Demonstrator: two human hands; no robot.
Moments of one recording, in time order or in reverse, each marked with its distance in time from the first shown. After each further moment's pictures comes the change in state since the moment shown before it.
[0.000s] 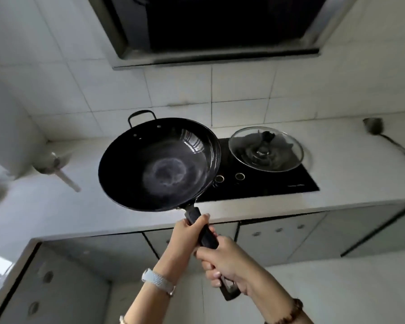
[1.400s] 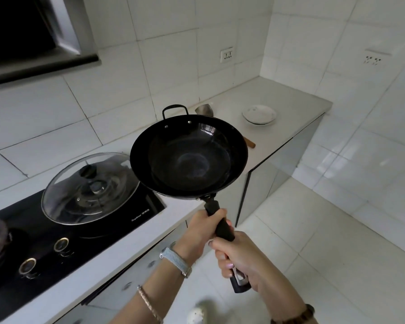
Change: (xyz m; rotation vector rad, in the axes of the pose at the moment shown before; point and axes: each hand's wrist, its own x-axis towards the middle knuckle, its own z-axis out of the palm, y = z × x) left_hand 0.039 -0.112 0.493 0.417 -0.618 -0.207; right_hand -0.145 0.049 -0.422 0.427 0.596 -0.075
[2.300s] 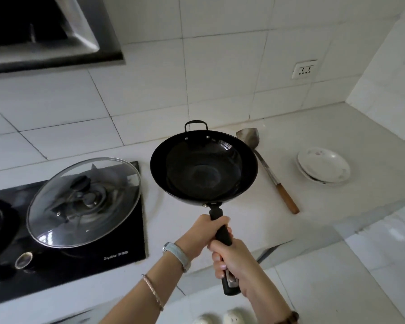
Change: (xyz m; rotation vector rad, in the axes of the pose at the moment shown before) left_hand 0.253 0.106 0.021 -0.126 0.163 -0.030; right_hand 0.250 -0.148 -0.101 -0.112 -0.177 0.171
